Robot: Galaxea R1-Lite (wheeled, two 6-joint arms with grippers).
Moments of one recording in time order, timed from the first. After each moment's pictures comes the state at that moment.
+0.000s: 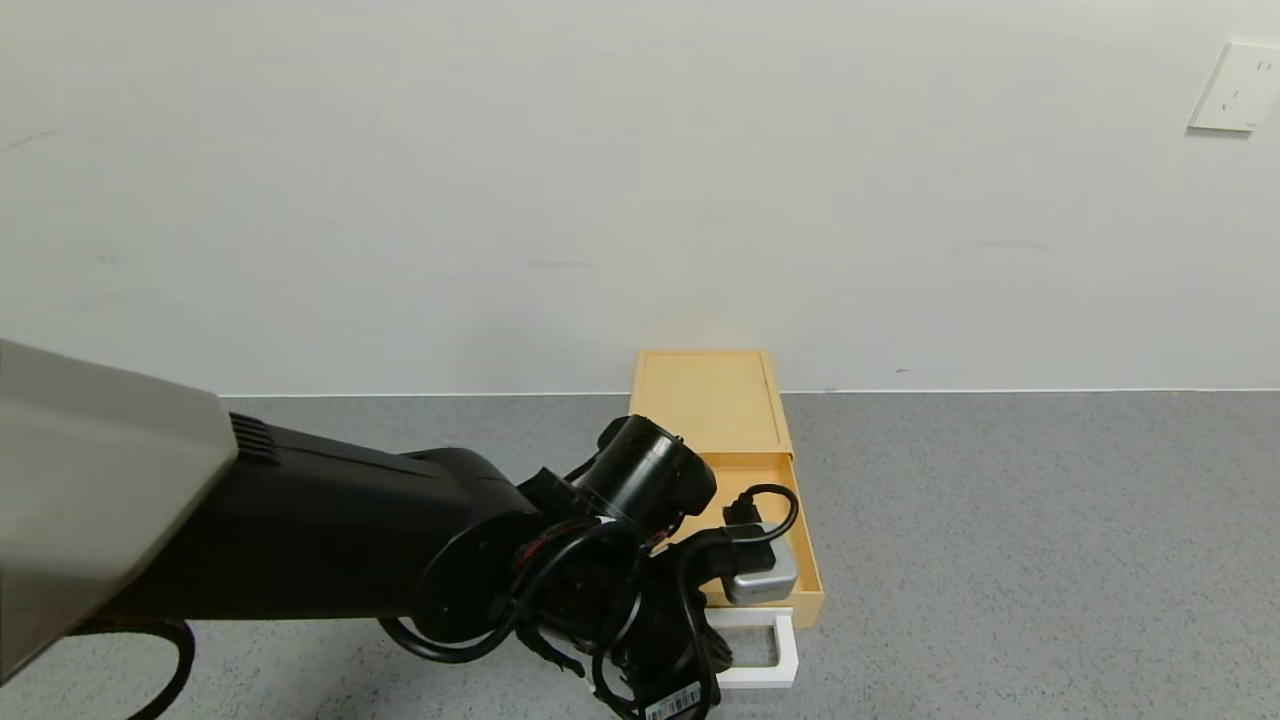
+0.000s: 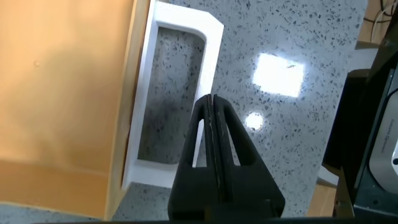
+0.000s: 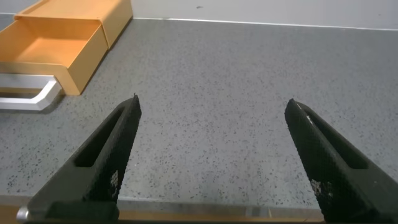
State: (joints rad) left arm -0.79 1.98 -1.19 0.20 -0.23 0.53; right arm 0.01 0.00 -0.01 0.01 0.01 0.00
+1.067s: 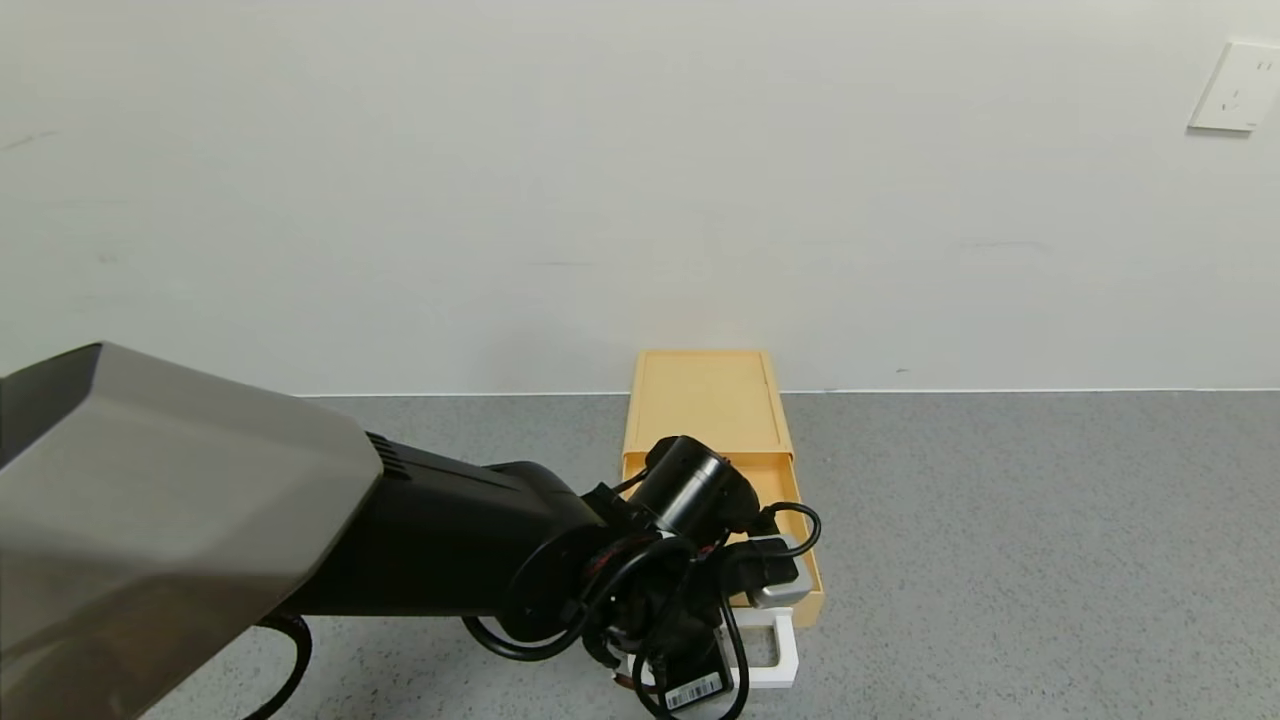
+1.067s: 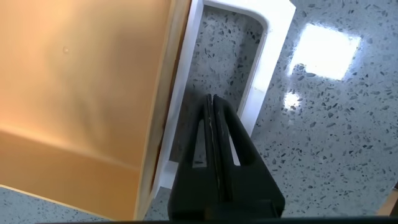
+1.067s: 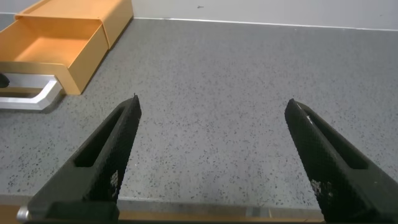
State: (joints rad) left arm -0.82 2.07 -1.26 0.21 0.00 0.53; right arm 0.01 0.00 -0.01 0.01 0.01 0.00
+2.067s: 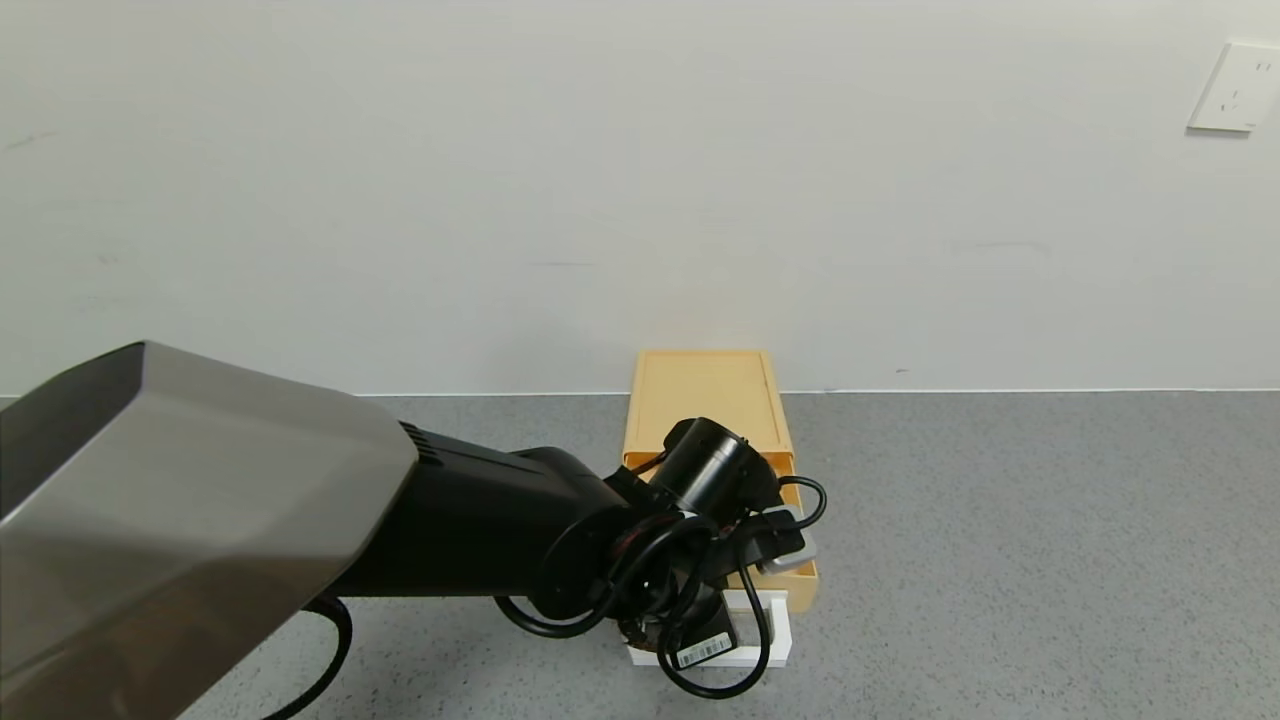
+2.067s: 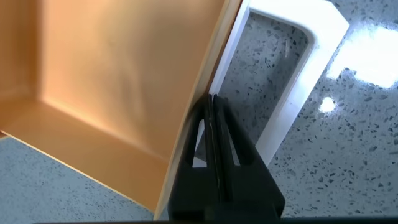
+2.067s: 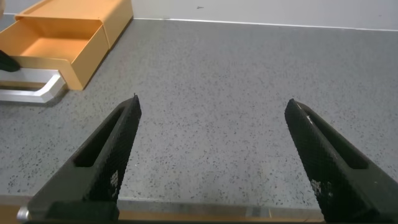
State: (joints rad) left arm -0.81 2.12 -1.36 0.20 0.19 0.53; right arm 0.01 0.00 -0.01 0.01 0.01 0.00
